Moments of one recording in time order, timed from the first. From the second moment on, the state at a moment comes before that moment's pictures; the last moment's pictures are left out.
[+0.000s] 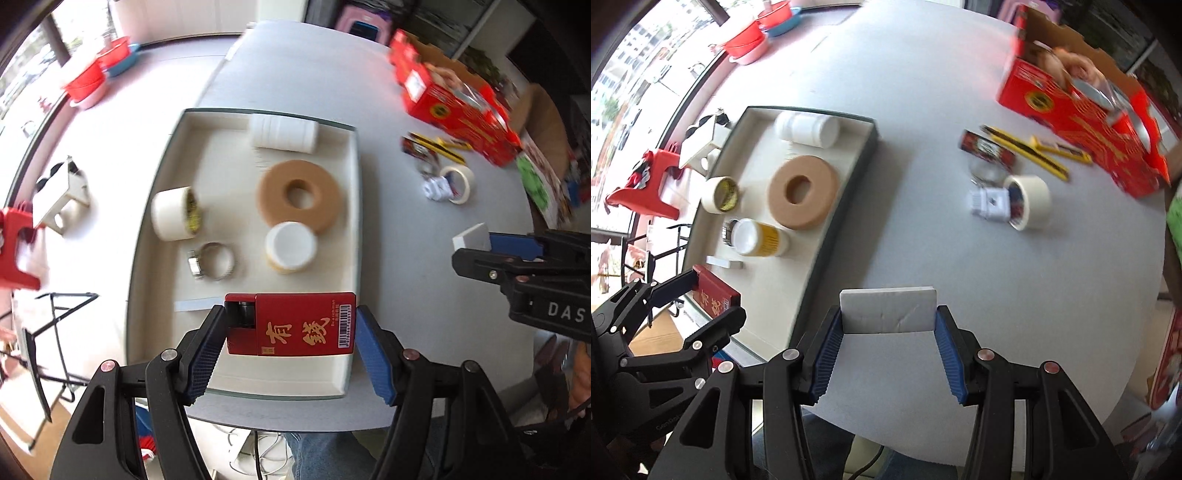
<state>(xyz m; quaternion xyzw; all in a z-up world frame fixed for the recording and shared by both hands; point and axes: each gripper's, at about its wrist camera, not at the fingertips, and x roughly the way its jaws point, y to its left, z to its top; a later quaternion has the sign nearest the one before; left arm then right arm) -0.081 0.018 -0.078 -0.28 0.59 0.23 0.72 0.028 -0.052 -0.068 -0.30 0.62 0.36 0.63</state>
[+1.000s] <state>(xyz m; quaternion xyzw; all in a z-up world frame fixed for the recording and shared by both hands) -0.110 0.070 -0.099 -0.32 0.57 0.28 0.70 -0.012 0.023 -0.079 -0.33 0.60 0.39 0.61</state>
